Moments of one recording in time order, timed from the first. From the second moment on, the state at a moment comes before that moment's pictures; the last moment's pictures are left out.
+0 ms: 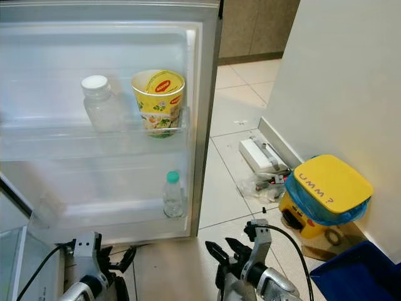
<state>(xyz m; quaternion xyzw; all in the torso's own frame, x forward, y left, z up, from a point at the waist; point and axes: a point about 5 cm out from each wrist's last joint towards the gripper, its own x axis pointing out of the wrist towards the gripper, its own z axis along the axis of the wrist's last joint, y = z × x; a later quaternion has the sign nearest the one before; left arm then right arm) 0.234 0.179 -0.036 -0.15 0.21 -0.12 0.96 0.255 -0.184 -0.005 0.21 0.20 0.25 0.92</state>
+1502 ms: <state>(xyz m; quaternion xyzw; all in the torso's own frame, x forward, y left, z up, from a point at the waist) 0.231 0.177 -0.045 -0.16 0.27 -0.08 0.95 0.254 -0.192 -0.017 0.17 0.23 0.19 0.94</state>
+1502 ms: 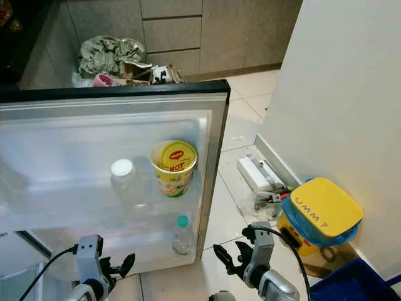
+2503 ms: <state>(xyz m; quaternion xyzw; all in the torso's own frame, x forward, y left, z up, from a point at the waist) 0.200 0.180 -0.066 -0.16 0.33 -0.06 0.93 0.238 -0.199 -0.027 0.19 0.24 0.19 0.93</state>
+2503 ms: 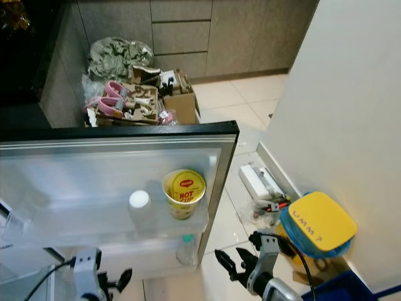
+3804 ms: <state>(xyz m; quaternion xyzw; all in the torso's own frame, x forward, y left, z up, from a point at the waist) 0.136 0.188 -0.096 -0.17 0.44 -0.05 0.88 0.138 -0.227 -0.093 0.08 0.47 -0.03 0.88</state>
